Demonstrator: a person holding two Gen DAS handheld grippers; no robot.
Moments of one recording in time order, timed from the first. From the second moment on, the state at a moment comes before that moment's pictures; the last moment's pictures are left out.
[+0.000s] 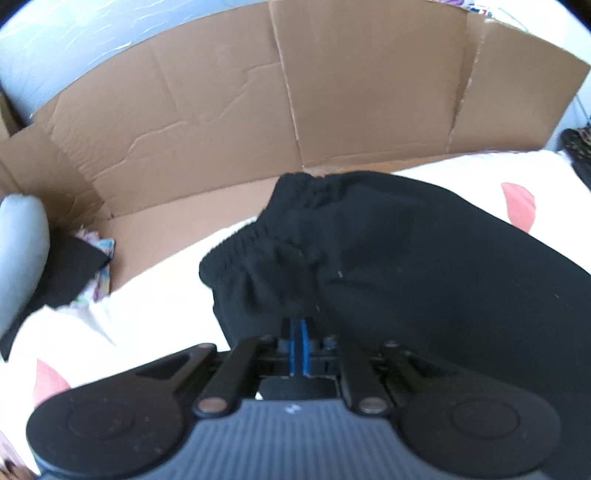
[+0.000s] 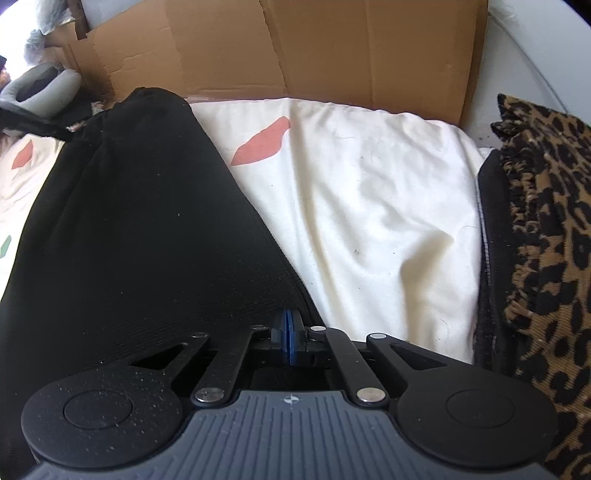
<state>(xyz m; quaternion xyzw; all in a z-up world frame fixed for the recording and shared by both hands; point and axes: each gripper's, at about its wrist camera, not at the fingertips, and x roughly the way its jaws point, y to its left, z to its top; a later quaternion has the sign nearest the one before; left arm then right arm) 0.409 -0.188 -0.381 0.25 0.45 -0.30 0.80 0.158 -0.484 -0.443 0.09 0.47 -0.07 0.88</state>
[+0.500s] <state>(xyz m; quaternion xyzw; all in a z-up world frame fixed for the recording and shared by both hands) 0.386 -0.173 -0.430 0.25 0.46 -0.28 0.80 0.153 -0.451 -0.427 0.12 0.45 -0.01 0.89</state>
